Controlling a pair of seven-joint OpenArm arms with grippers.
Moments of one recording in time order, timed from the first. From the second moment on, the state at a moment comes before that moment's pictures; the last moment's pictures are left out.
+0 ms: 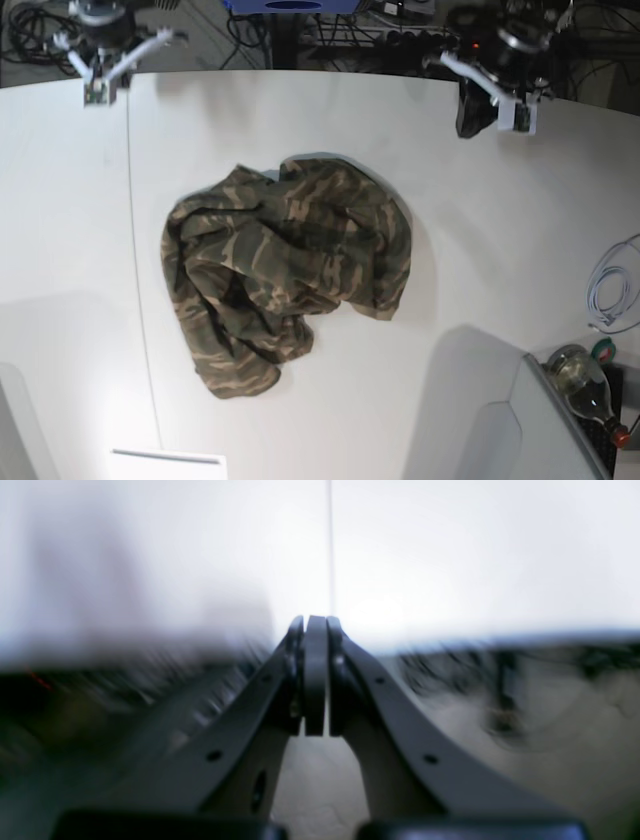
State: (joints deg) left arm 41.5 -23.9 1.4 103.1 -24.2 -1.1 9.4; right arm -44.3 -0.2 7.1 107.2 1.0 0.5 -26.0
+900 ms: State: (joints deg) left arm 24.0 -16.7 -8.1 89.5 -28.6 -1.4 16.6; right arm -23.5 1.9 -9.7 107.3 1.6 16.1 -36.1
